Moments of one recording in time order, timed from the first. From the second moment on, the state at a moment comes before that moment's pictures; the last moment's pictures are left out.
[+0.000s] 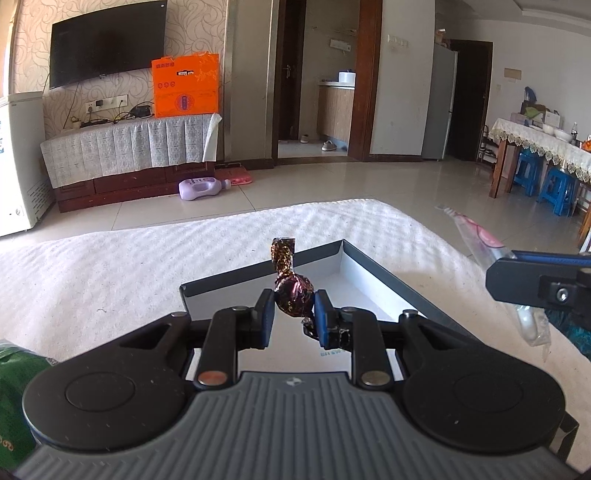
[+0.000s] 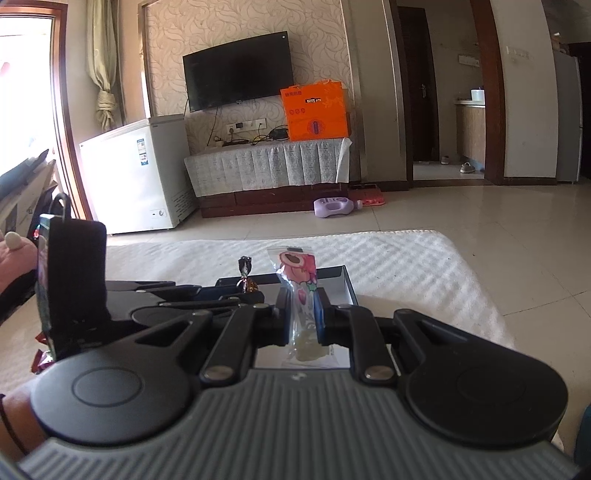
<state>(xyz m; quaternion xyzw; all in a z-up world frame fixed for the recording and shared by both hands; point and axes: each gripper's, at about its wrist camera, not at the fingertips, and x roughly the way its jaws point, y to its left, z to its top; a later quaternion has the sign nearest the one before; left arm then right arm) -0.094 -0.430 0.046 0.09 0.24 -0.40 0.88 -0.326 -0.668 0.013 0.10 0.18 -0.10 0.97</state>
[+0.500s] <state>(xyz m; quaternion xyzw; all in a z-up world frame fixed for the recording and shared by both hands) -0.080 -0.459 0.028 0.12 0.26 -0.40 0.87 -0.321 -0.671 0.008 0.11 0.19 -0.10 0.97</state>
